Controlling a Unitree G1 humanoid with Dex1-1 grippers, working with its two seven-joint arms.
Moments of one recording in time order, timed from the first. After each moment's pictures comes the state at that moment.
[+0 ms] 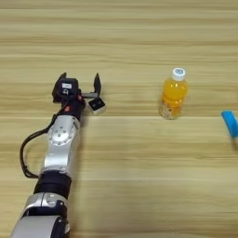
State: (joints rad) left arm -0.33 0.07 0.10 0.51 -0.09 -0.33 -0.09; right arm 0.15 -0.29 -0.31 -0.20 0.11 0.30 0.16
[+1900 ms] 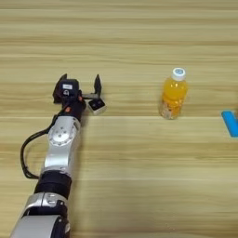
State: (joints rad) left arm -0.33 0.07 0.10 0.53 -0.09 -0.33 -0.09; right arm -0.17 -0.37 -0.31 0.44 0.10 -0.08 0.16
